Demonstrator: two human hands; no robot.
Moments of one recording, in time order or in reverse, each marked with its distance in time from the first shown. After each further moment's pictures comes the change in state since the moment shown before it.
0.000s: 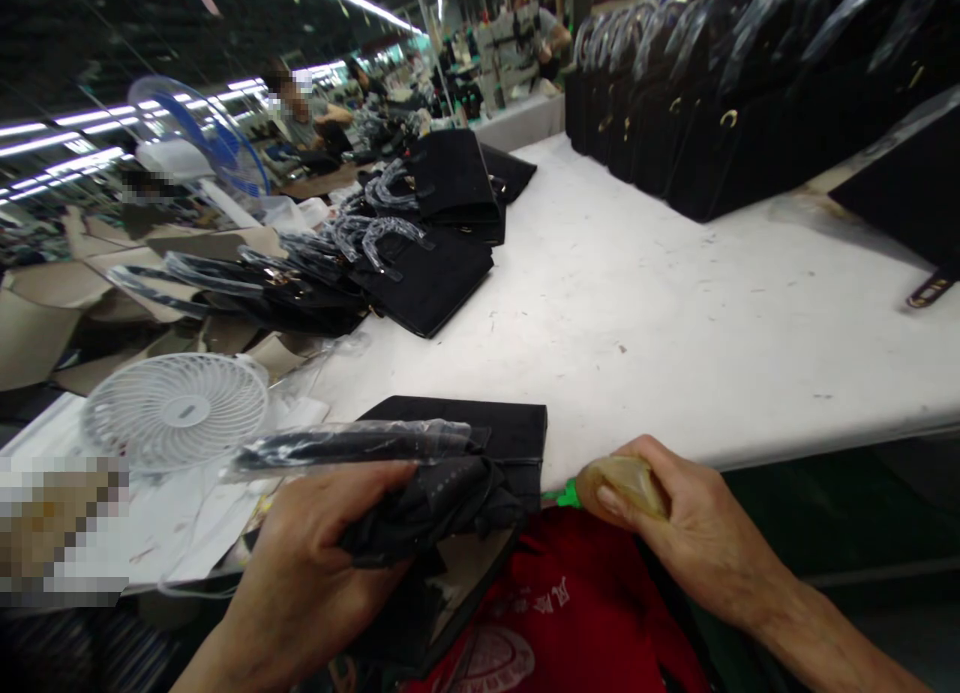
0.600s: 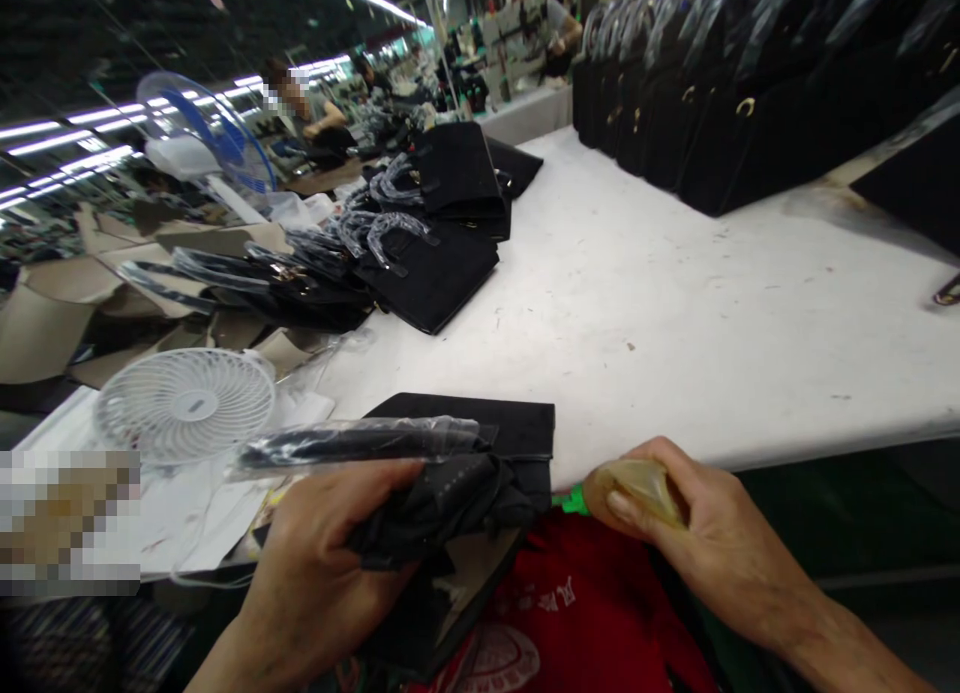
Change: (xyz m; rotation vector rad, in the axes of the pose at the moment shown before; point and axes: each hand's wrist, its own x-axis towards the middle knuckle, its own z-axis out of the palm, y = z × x) left_hand 0.000 0.001 0.004 0.009 0.070 0.035; right_hand -0.009 -0.007 -0.002 0.088 -0.069 0.082
